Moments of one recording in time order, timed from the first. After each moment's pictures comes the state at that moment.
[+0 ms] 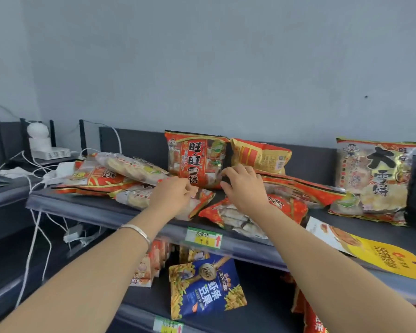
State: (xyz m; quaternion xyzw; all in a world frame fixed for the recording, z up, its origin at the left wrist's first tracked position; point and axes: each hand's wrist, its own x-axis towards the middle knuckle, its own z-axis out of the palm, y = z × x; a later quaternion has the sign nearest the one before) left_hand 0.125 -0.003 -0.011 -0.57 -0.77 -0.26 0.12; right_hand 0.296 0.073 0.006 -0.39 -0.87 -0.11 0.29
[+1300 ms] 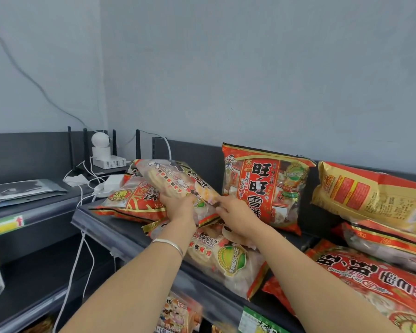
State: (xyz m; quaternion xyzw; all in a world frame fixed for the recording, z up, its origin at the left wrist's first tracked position) left_hand -0.026 0.110 -0.036 -0.05 -0.53 -0.83 -0.15; right_hand 0.085 0.186 -0.026 -0.23 -0.94 0.15 0.19
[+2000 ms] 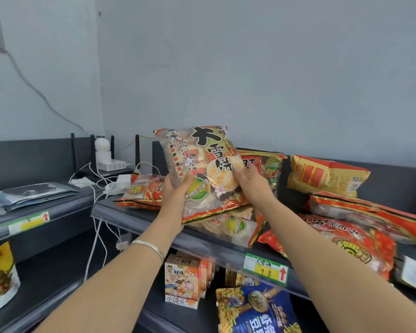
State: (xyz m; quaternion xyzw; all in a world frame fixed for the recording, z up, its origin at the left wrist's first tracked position) left_hand 0.033 -0.042 -0.002 -0.32 -0.43 -0.80 -0.26; right_hand 0.159 0.089 0.030 -0.37 -0.81 0.28 0.37
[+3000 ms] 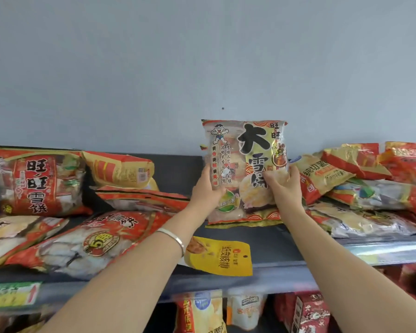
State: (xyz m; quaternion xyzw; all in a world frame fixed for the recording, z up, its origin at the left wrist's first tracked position) left_hand 0.489 0.153 0.023 -0.64 -0.46 -0.54 -0.28; right_hand 0.676 0.183 0.021 -0.50 -0.51 0.21 0.67
